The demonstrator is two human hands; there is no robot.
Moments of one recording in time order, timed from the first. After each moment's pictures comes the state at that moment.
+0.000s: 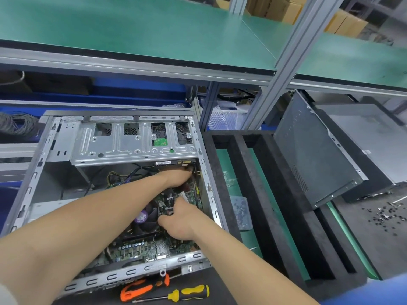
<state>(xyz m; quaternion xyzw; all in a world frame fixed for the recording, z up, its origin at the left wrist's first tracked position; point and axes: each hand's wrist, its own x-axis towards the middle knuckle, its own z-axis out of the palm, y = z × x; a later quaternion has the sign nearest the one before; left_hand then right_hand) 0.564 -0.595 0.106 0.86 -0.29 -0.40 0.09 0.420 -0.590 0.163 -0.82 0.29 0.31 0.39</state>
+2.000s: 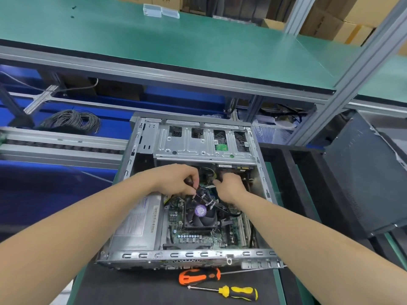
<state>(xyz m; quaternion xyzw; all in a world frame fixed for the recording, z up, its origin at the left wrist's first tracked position) 0.601 -0.416 0.164 0.82 -0.41 -0.34 0.20 0.508 -0.605 0.122 -0.91 0.29 0.15 0.25</state>
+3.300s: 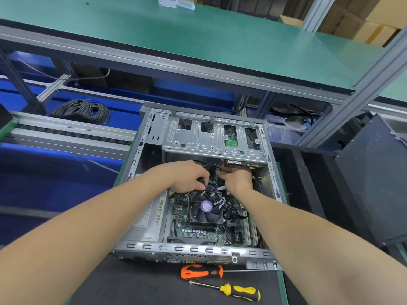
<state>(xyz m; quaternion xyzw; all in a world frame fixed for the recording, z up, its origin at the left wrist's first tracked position) 0.592 -0.429 0.164 0.83 -0.47 -0.29 0.07 0.528 -0.616 0.079 -0.74 0.41 0.01 0.53</state>
